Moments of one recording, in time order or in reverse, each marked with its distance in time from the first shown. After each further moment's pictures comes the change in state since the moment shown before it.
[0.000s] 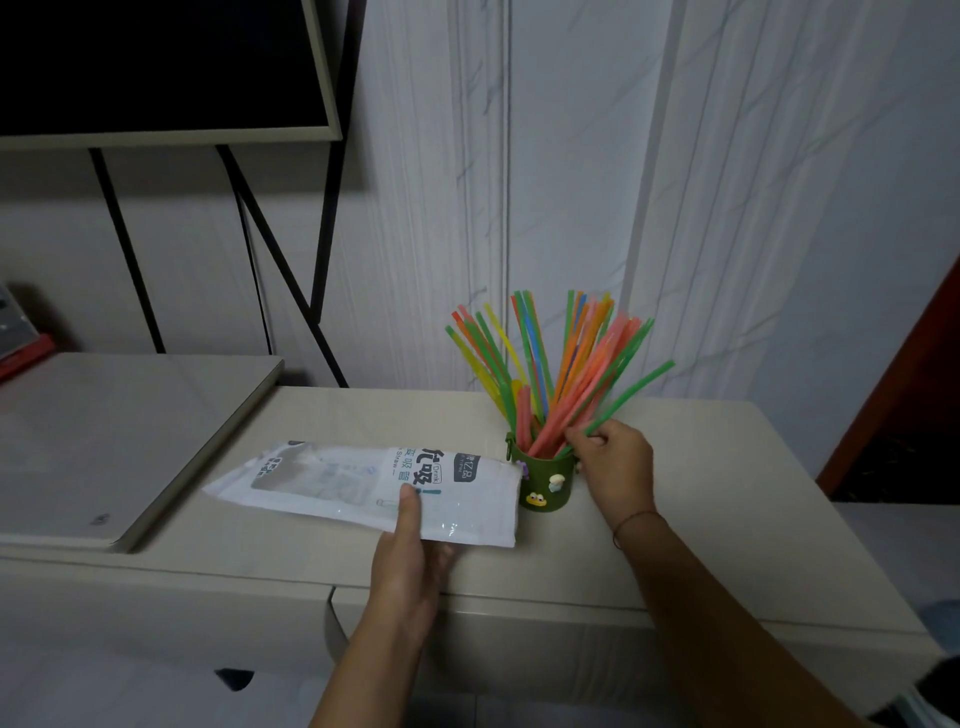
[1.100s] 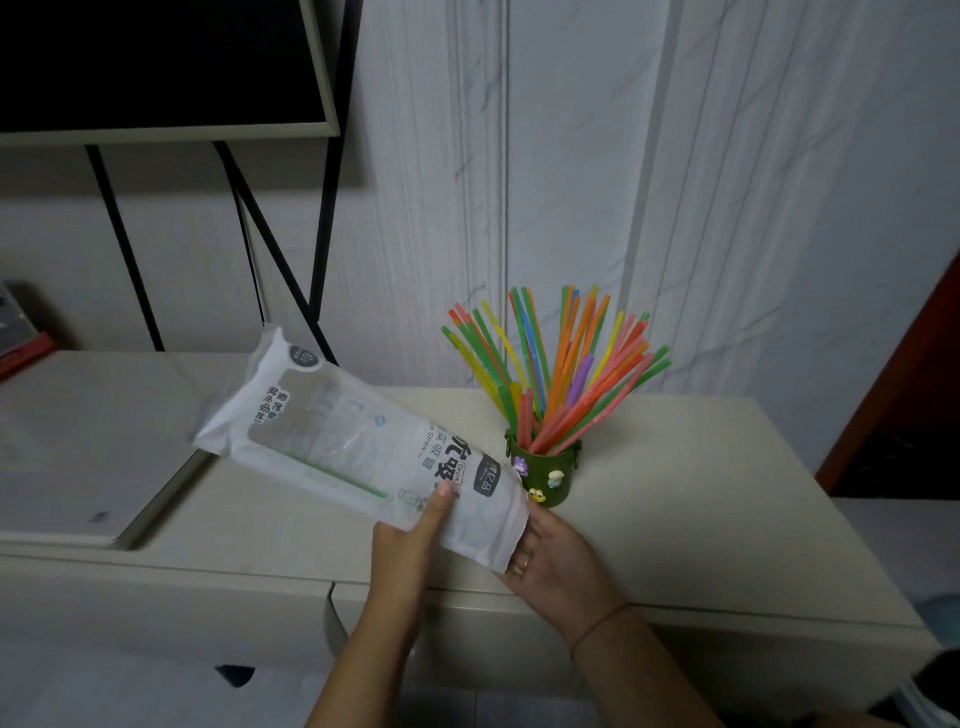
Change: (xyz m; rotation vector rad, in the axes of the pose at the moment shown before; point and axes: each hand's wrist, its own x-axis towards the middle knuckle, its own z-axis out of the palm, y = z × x) left_hand -0.012 0.008 -0.003 0.433 -0.098 0.321; right_hand -0.082 0.012 0.033 1.054 -0.494 0.934
